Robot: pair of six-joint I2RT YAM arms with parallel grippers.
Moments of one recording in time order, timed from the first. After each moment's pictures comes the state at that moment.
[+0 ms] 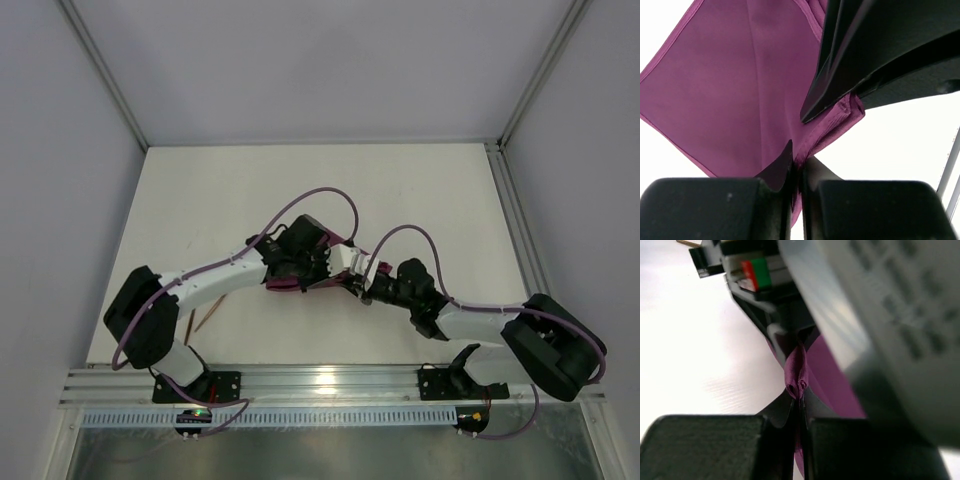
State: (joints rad) left arm -0.83 1.55 1.07 -0.47 0.29 0.51; right arm 0.73 1.29 0.27 0.87 -0.44 -0.30
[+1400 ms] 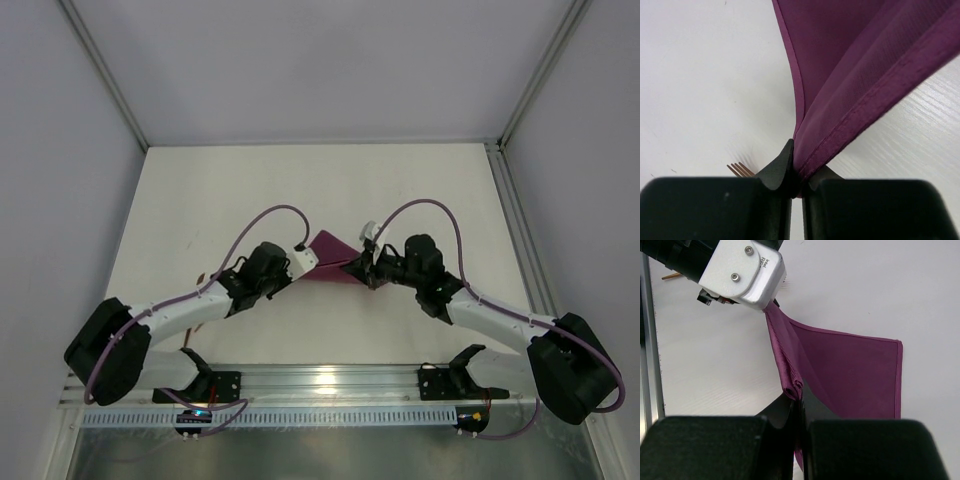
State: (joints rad) left arm -0.73 1.30 0.61 -0.12 -0.17 0.42; right arm 0.59 1.16 0.45 0.47 -0.54 -0.09
